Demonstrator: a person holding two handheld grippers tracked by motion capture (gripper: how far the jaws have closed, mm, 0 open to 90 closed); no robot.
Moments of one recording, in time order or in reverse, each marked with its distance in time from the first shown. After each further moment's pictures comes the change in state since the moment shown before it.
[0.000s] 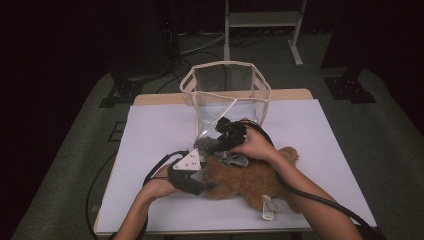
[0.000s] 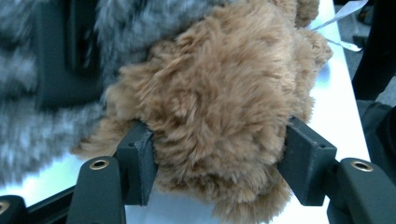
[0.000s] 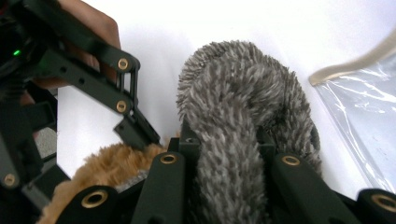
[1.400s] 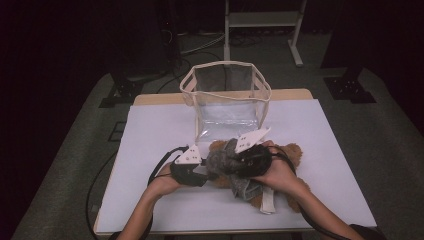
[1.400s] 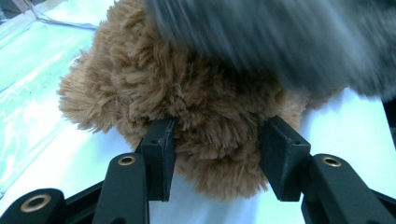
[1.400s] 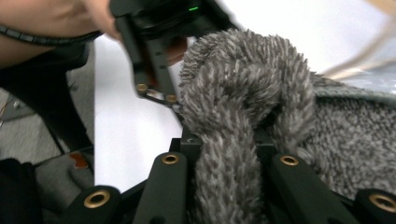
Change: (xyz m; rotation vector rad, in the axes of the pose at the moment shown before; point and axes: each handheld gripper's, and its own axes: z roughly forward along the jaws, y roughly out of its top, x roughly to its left) left arm 0.012 -0.005 0.011 -0.048 0.059 -0.079; right arm 0.073 -0.066 -0.033 -0.180 -0.083 -0.125
